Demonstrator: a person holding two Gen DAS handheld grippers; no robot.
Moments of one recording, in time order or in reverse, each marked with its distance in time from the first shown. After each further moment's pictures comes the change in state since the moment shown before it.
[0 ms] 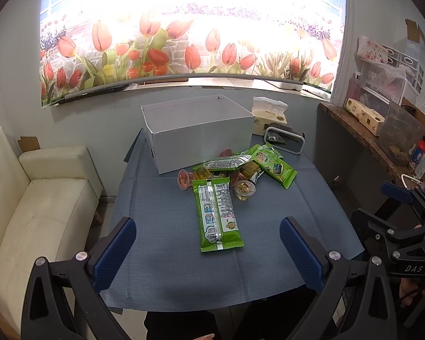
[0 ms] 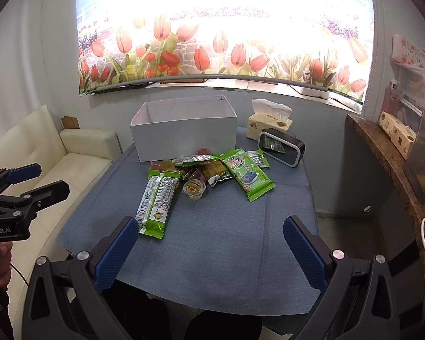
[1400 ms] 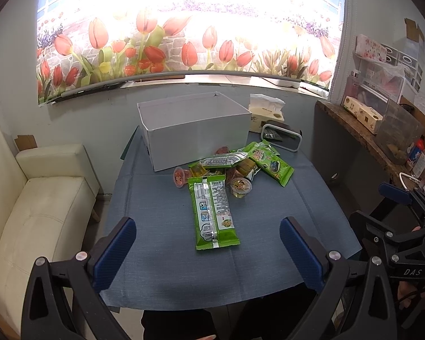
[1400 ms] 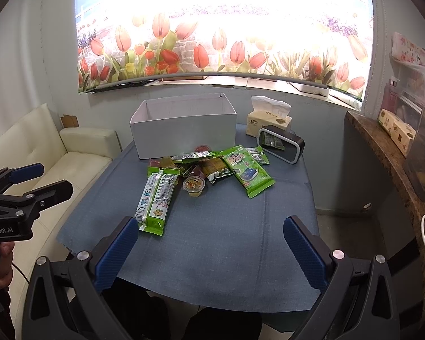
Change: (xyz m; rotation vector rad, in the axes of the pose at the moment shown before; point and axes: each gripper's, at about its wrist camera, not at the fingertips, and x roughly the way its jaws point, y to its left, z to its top) left arm 0.005 -0.002 0.000 0.001 0.015 -0.014; right arm -0.001 0.001 -0.003 0.004 0.015 -0.005
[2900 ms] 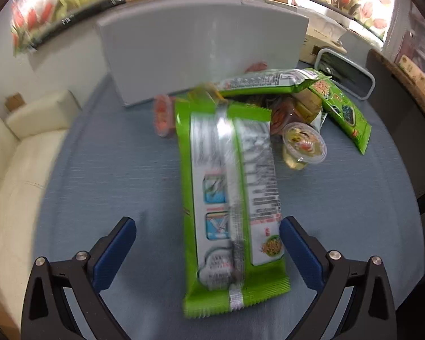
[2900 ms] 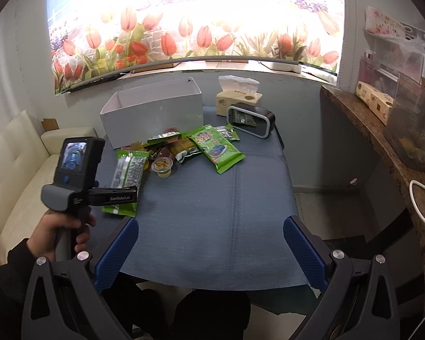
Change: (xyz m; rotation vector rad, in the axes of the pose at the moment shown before) left arm 0.237 0.001 -0.024 -0.073 0.310 0.076; right arm -0.002 -0.042 -0.031 0.095 0.056 -0.084
